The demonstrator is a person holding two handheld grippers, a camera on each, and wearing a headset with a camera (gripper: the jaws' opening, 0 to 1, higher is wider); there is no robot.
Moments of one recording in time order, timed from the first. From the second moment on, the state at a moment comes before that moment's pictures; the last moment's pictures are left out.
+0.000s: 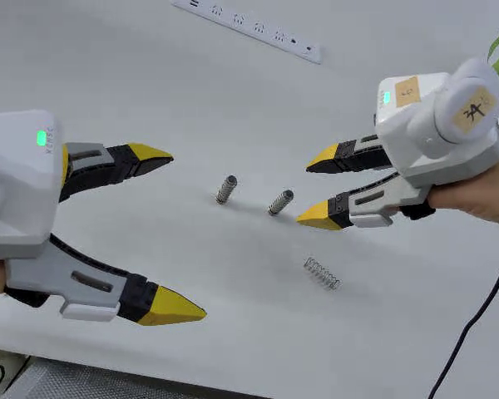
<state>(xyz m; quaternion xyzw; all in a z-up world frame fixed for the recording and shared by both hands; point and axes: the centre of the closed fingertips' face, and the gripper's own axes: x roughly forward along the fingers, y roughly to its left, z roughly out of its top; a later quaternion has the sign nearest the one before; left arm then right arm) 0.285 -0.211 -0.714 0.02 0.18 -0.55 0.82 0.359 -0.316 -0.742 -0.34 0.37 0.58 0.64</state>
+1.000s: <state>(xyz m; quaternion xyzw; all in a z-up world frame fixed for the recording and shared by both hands) 0.276 -0.282 -0.710 0.15 0.21 -0.62 0.75 0.288 -0.407 -0.706 -0.18 0.31 0.49 0.79</state>
